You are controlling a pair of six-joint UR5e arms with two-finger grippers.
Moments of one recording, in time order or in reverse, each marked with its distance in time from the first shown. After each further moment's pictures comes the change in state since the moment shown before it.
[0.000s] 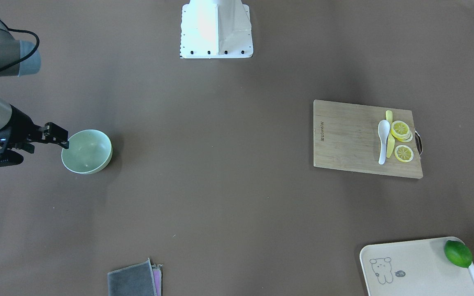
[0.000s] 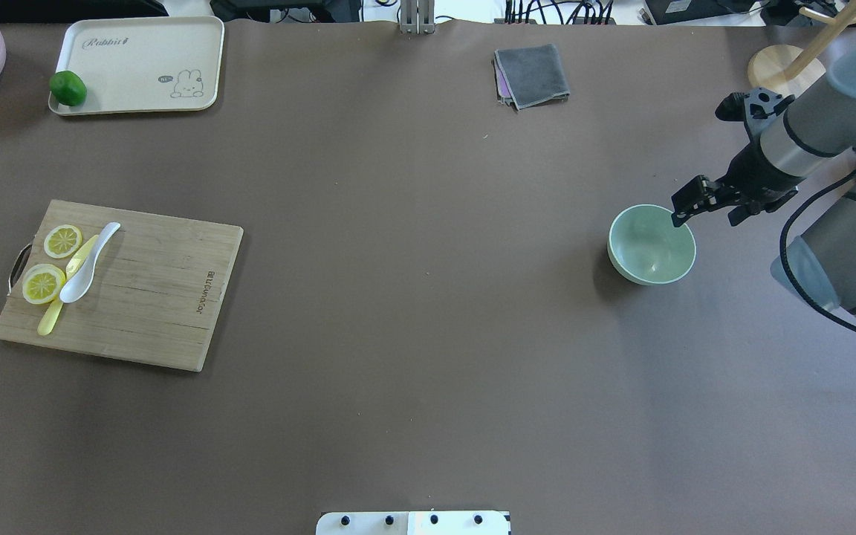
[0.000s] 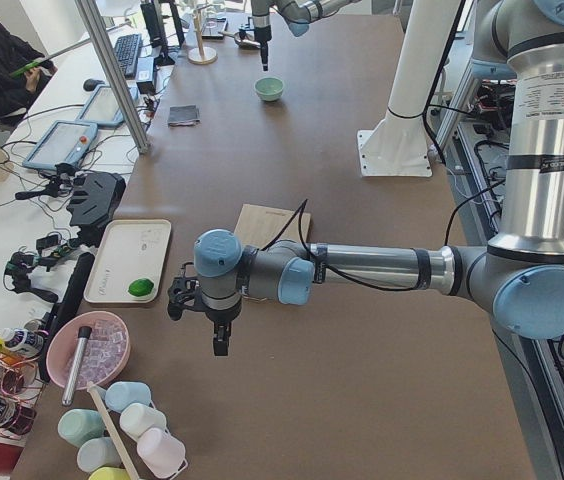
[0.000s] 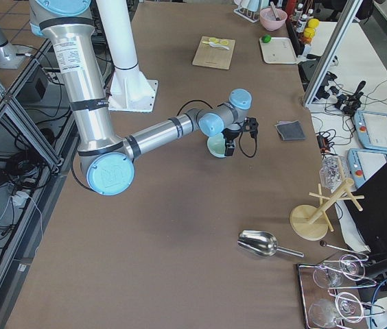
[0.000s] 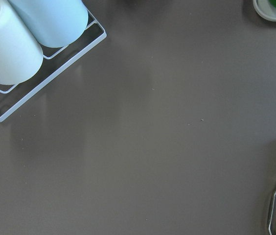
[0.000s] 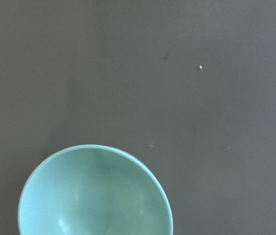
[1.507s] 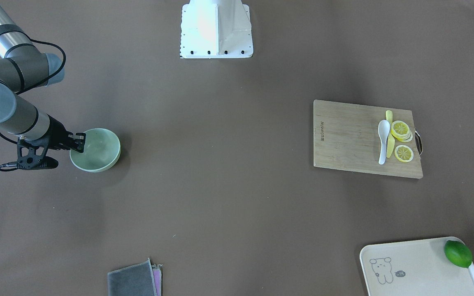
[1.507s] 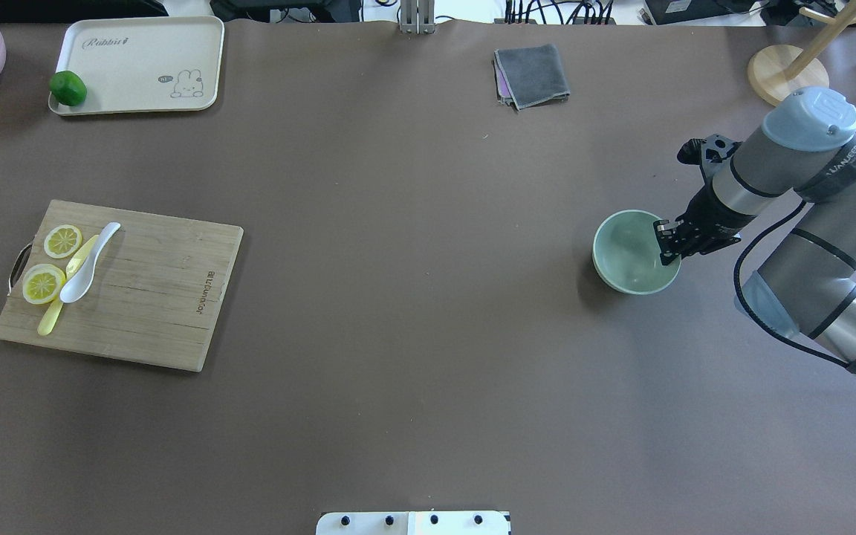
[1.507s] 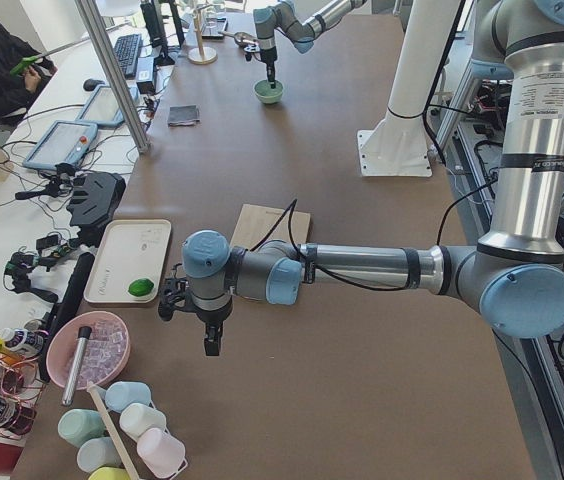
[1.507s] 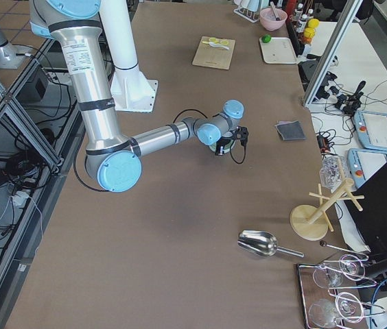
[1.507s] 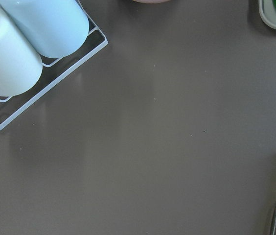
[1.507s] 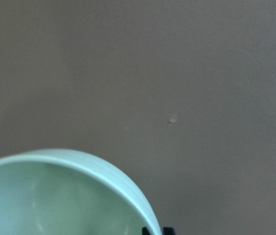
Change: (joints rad) left arm 0.001 -0.037 0.037 0.003 -0.001 0.000; right arm -0.086 0.028 -0.098 0.058 0.021 0.127
